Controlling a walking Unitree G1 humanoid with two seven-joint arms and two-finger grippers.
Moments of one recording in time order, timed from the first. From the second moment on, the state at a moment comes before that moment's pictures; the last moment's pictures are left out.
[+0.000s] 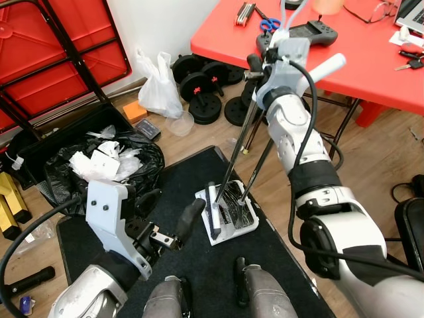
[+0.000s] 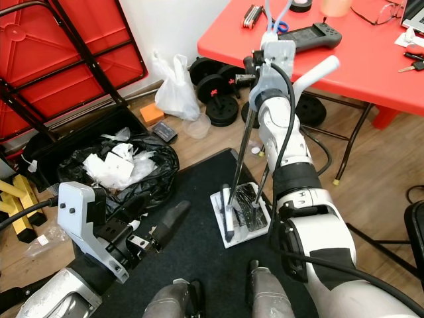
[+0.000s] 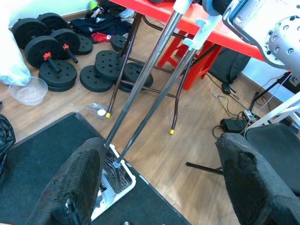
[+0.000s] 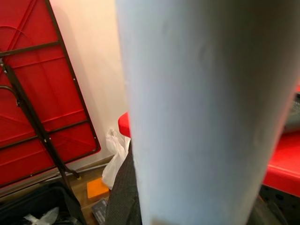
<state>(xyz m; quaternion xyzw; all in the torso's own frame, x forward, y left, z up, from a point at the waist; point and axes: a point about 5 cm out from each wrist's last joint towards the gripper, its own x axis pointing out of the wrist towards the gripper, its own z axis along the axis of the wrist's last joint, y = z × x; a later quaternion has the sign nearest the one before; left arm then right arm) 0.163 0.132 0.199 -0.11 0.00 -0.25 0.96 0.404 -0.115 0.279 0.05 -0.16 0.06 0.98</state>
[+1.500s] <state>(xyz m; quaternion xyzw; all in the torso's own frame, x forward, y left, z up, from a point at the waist) 0.190 0.194 0.182 -0.10 -0.03 0.02 0.99 0.277 -0.080 0.248 -0.04 -0.11 0.57 0.81</state>
